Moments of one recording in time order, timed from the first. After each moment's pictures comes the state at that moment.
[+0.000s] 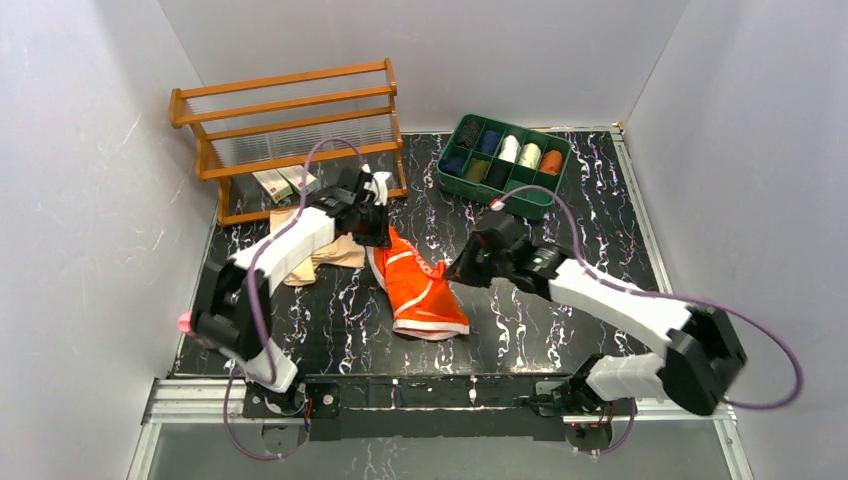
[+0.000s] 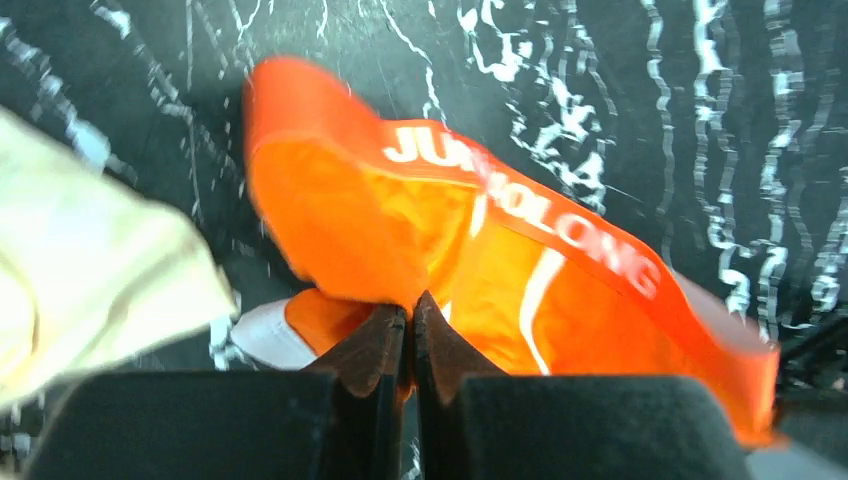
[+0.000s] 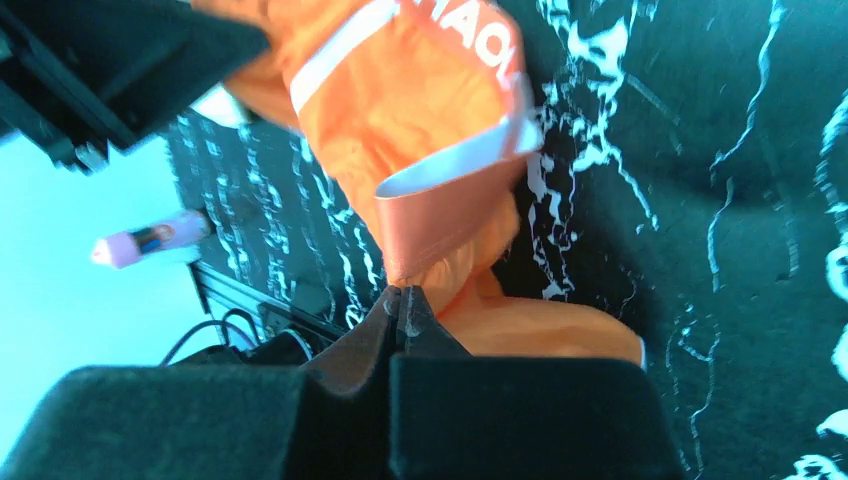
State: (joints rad) left arm -0.44 1.62 1.17 -0.53 0.23 -0.24; right arm 0.82 1.28 0.89 -0.37 -0.06 1.10
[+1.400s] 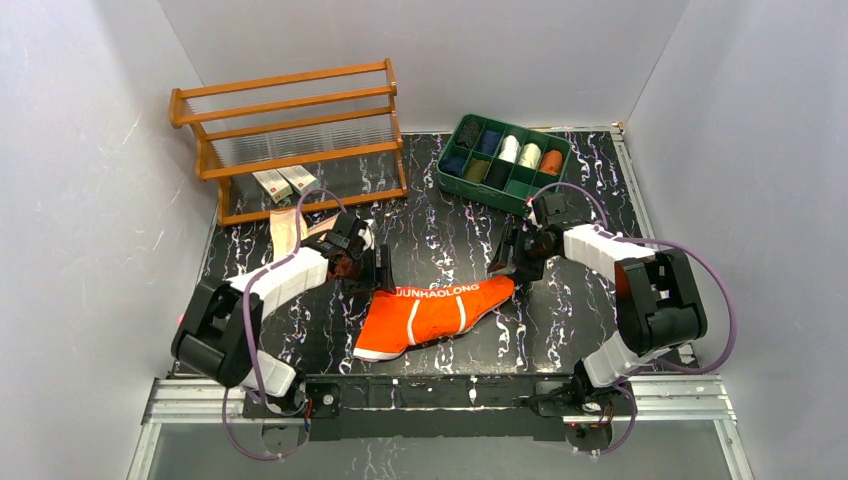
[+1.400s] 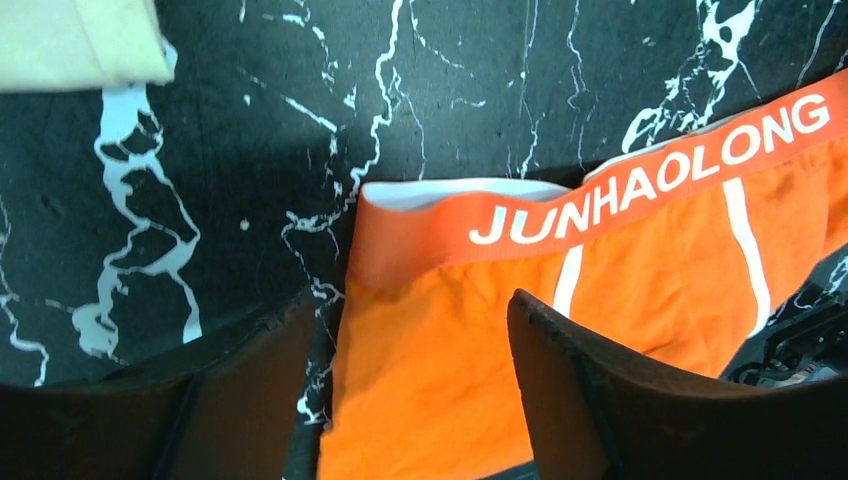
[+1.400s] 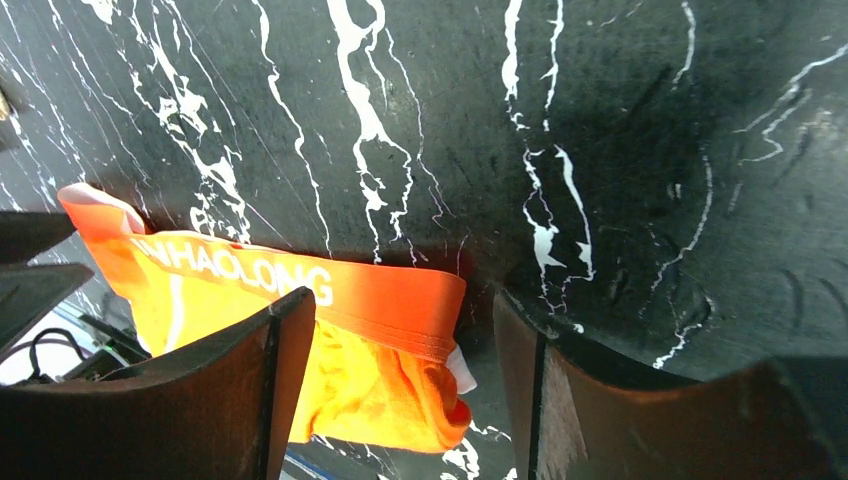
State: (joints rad) left arm -0.47 1.44 0.79 -0.46 0.22 -0.48; right arm 0.28 1.58 0.86 -0.43 -0.39 0.50
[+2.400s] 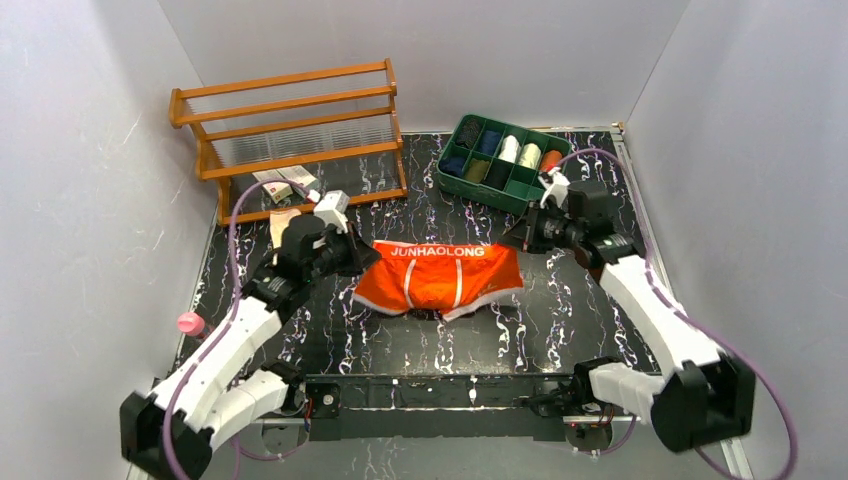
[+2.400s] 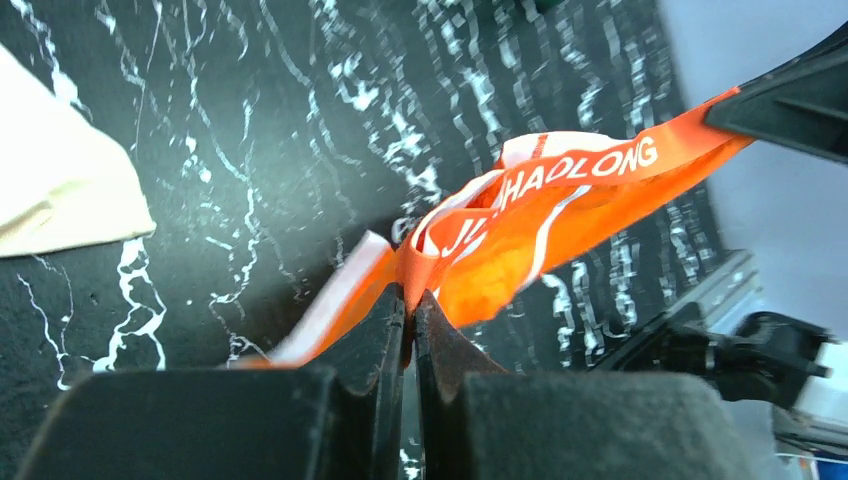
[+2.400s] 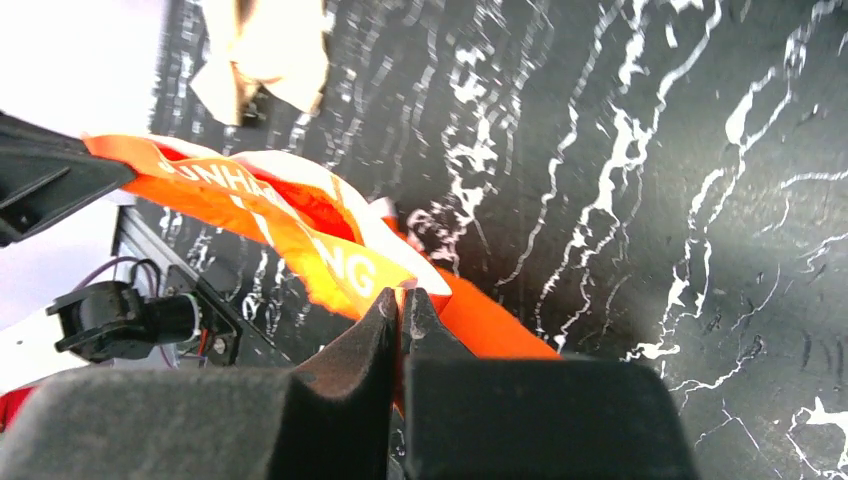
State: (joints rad) left arm -0.47 0.95 0.72 -0.31 0.22 -0.51; right arm 0.28 1.16 0.87 -0.38 -0.53 0.42
